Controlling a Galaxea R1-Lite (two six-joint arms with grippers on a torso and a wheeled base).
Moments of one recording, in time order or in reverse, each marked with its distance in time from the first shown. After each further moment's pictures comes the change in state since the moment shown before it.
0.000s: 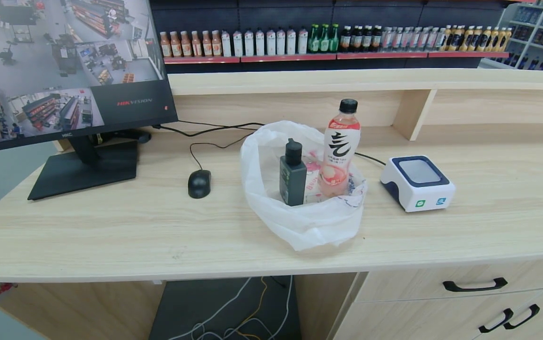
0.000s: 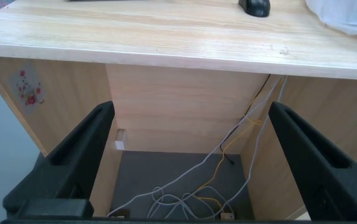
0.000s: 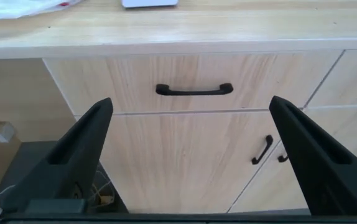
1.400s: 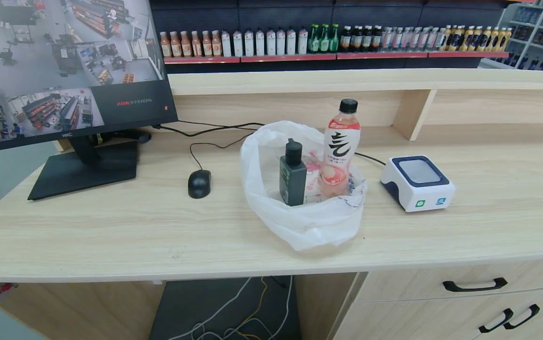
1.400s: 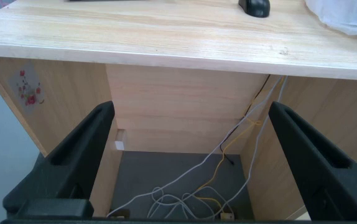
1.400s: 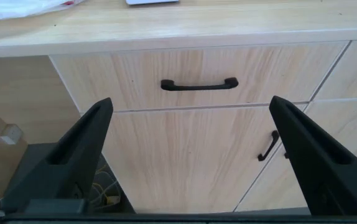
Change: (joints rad) left arm 0.000 0.000 0.000 -0.001 0.000 -0.002; right arm -0.124 -0.074 0.000 0.061 0.161 0.019
